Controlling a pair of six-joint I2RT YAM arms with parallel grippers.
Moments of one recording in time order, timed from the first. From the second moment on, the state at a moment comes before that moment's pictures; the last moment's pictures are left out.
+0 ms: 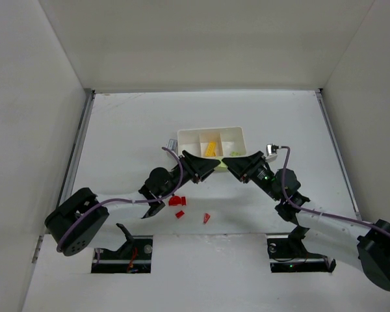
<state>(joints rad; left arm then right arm) -0.84 1.32 0.36 1.09 0.07 -1.44 0.68 0.96 0.28 0.77 -0.06 1.36</state>
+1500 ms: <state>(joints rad) -0.78 1.15 0.34 0.72 0.03 -1.19 0.45 1.28 0.71 0.31 0.12 0.83</state>
